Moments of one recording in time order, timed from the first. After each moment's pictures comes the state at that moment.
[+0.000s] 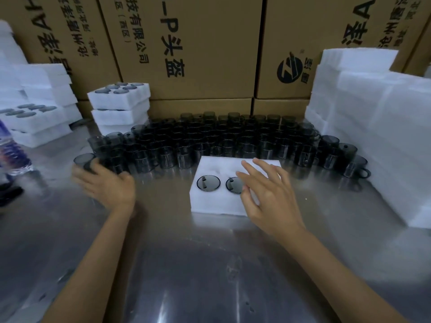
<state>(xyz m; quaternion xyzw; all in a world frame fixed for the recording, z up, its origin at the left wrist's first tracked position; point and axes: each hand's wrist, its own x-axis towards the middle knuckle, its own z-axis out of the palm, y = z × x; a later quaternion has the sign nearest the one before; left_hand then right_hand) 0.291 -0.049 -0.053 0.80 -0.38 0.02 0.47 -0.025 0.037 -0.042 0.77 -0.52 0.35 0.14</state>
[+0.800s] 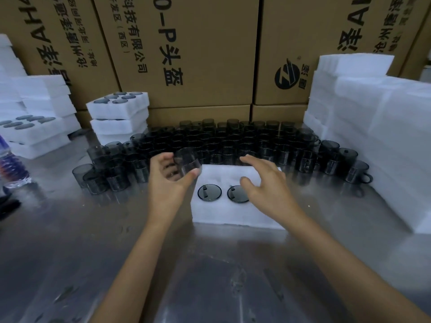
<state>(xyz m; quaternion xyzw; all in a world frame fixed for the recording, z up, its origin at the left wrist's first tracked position) 0.201 -0.030 -0.032 0.47 -0.52 -0.30 0.64 -0.020 0.004 -0.015 0.70 -0.59 0.39 -0.14</state>
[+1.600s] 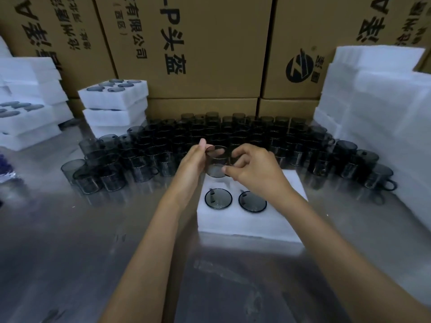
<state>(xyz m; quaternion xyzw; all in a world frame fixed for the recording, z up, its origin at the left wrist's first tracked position) 0.183 -0.100 -0.029 0.37 -0.55 -0.53 0.53 0.015 -0.064 0.002 0.69 -0.58 0.39 -0.18</state>
